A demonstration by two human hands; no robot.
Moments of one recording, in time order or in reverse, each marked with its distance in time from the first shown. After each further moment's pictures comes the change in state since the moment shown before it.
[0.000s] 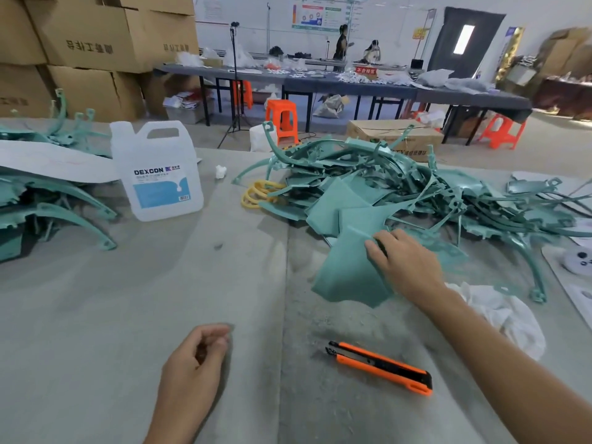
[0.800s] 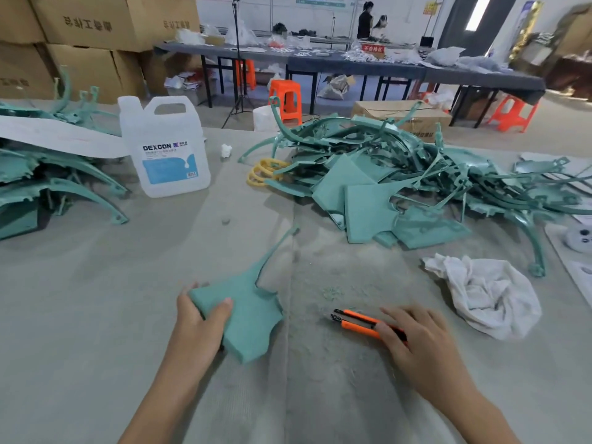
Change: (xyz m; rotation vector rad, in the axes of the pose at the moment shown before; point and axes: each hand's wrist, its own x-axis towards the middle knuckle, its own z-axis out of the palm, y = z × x) left_hand -0.001 0.012 -0.013 -0.265 -0.067 -0.272; right_hand -0.170 -0.006 0.011 0.099 -0.204 0.086
